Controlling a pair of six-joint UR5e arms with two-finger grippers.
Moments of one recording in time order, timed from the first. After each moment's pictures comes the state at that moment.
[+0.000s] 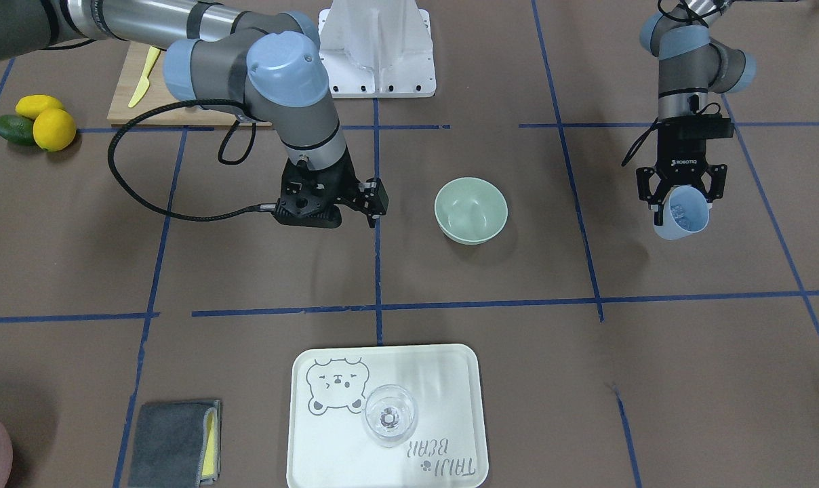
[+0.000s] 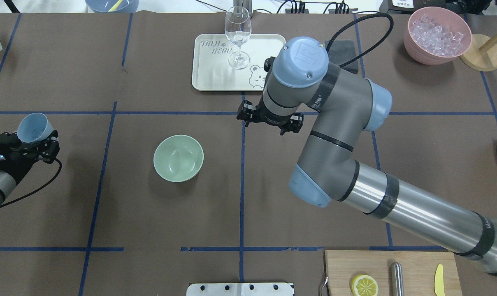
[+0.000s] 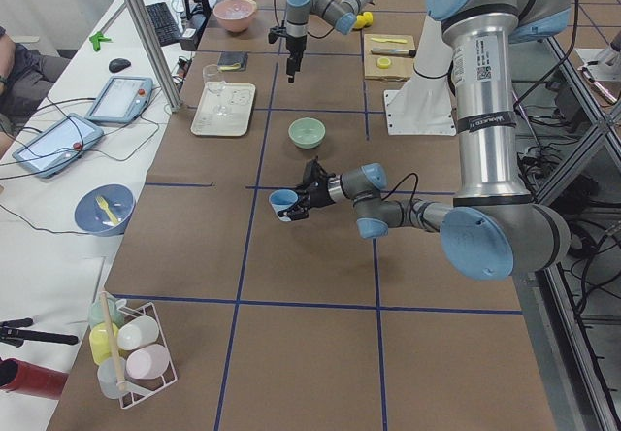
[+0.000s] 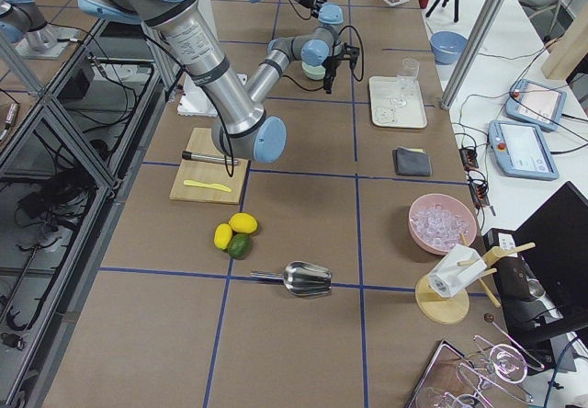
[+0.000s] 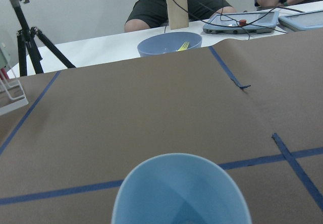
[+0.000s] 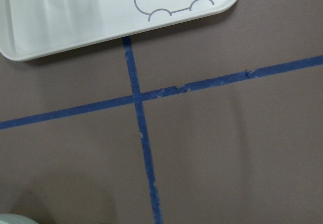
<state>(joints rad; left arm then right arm) -0.45 -1.38 -1.69 -2.76 -0.88 -0.90 0.62 -0.86 1.66 -1.52 1.95 1.36</state>
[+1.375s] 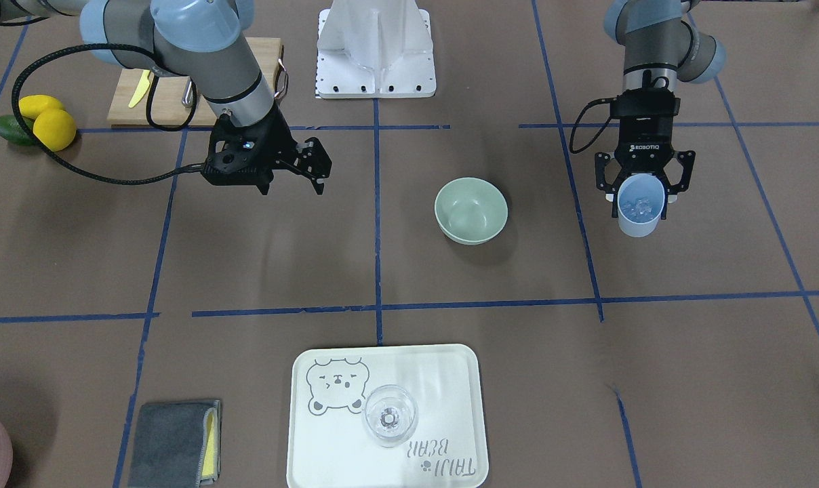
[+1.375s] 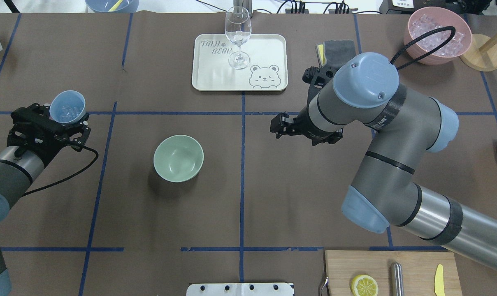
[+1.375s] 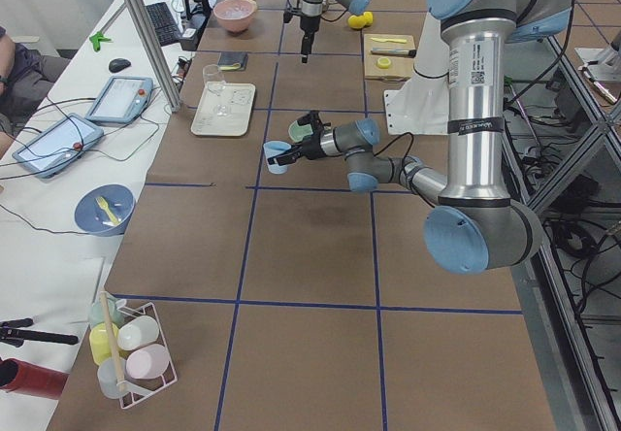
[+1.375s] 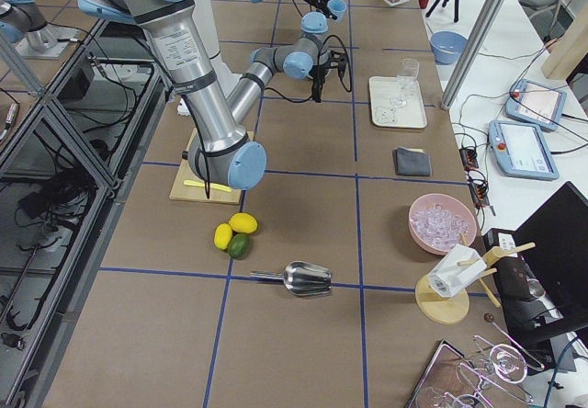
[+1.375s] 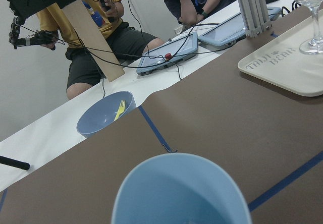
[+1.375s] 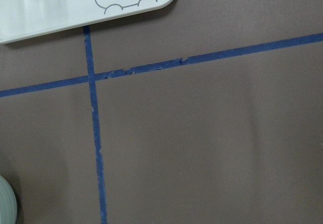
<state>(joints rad) -0.46 -1.50 -1.87 -2.57 -0.88 -0.56 0.63 -1.04 1.87 -1.51 1.95 1.33</state>
